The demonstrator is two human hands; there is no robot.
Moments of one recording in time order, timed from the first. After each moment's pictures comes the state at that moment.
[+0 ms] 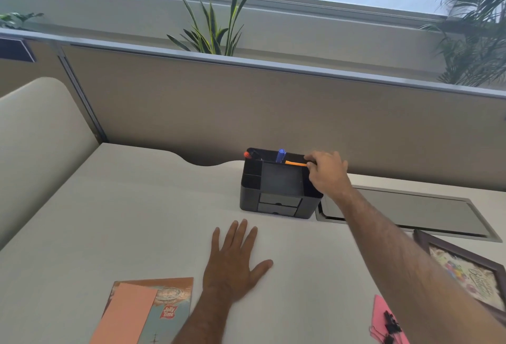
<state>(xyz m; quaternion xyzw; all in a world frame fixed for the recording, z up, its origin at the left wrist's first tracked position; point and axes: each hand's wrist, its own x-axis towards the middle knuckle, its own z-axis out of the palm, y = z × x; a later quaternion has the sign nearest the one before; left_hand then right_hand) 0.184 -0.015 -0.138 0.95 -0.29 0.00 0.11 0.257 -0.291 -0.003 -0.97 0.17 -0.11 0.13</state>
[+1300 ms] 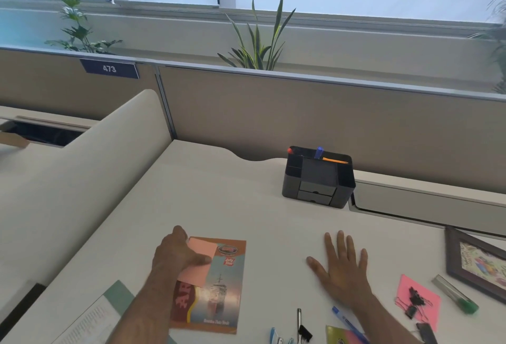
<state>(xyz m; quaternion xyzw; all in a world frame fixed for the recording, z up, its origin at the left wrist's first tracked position) 0.159 0.199 -0.059 0.95 0.12 -0.17 0.23 0.047 -0.173 -0.113 -0.98 0.15 0.09 0.10</state>
